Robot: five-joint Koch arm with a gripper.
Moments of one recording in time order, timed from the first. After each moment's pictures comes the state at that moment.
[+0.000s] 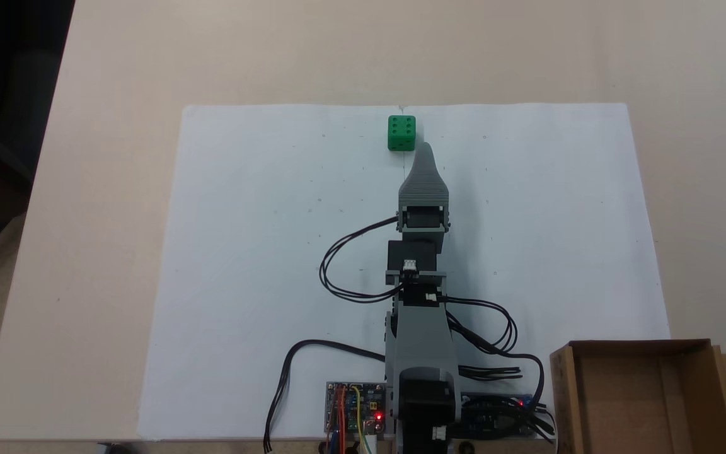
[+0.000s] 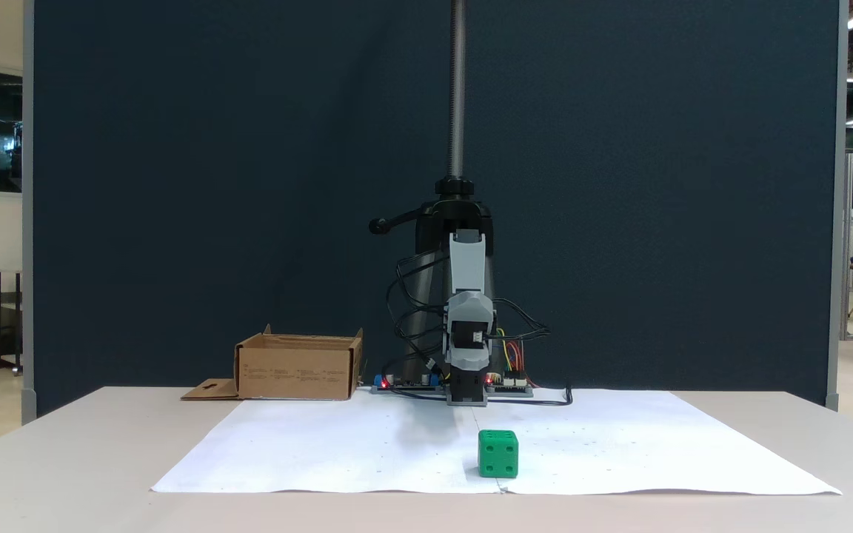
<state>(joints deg) 1.8 129.1 175.2 -67.8 -1.8</state>
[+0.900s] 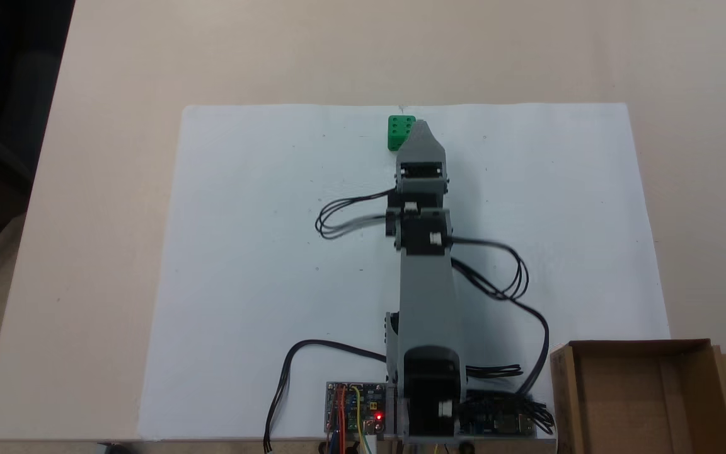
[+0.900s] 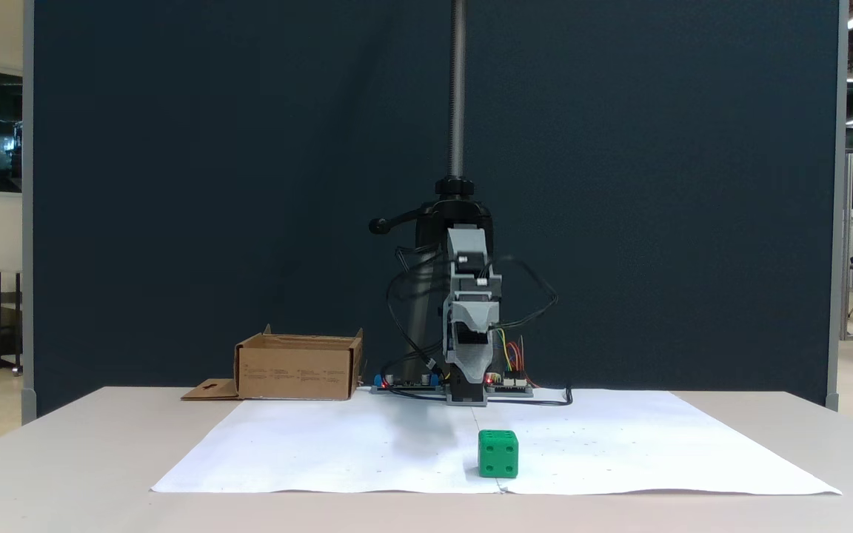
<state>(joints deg) 0.0 120.8 139.4 -8.3 -1.8</state>
